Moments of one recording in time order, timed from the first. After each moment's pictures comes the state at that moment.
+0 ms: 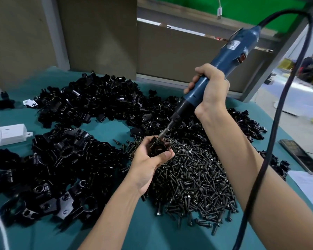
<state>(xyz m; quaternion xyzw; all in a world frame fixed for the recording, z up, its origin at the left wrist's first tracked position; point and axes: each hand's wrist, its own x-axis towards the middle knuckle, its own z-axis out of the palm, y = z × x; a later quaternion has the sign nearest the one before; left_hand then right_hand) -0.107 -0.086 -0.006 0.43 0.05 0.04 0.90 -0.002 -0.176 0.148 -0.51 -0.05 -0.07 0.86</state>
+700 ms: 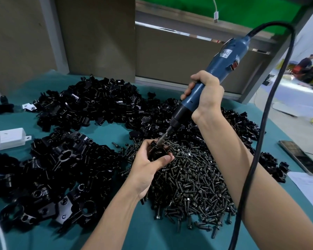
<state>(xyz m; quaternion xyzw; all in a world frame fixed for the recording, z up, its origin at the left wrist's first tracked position) -0.110 -0.087 -0.012 0.52 0.04 0.05 0.85 0.002 -0.176 0.140 -0.52 -0.03 -0.05 0.85</state>
